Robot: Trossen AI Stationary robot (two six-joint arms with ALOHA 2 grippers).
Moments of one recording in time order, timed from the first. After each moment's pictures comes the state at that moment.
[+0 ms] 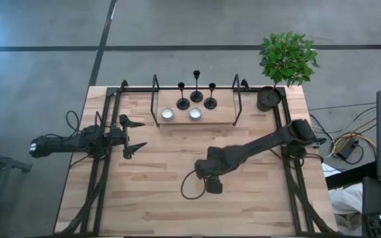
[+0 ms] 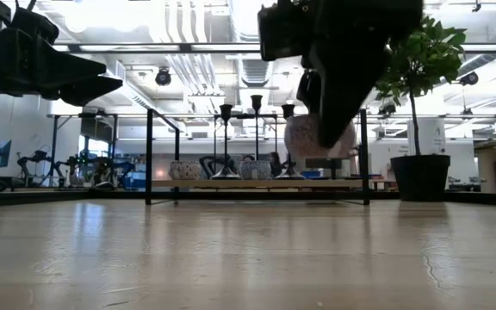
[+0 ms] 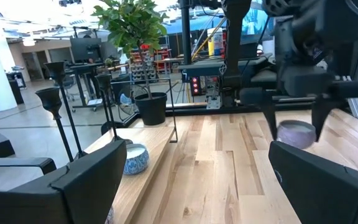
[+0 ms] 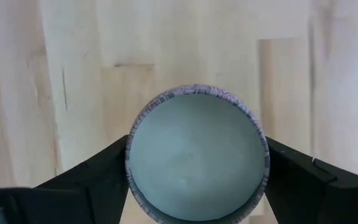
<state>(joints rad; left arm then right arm) 0.03 0.04 0.01 0.04 -0.15 0.12 0.29 1.93 1.47 -0.84 0.06 0.39</state>
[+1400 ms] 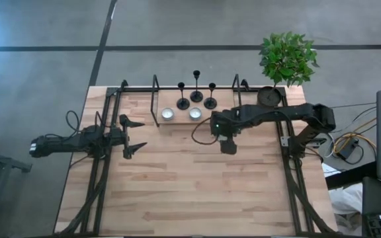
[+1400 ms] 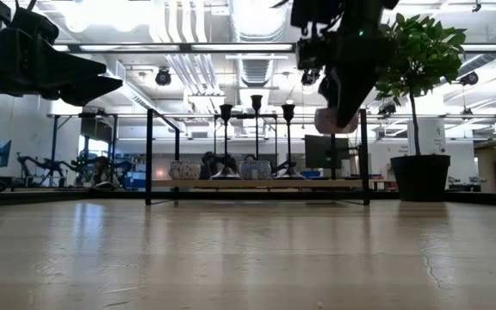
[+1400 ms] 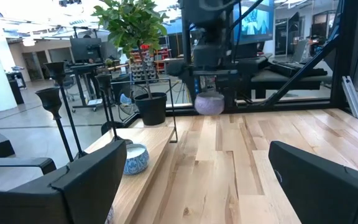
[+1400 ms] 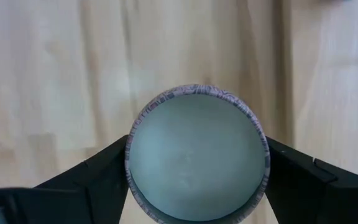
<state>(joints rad) 0.03 0.04 0.01 0.04 -0.15 0.12 -0.11 1.62 1.29 -0.97 0.04 0.00</state>
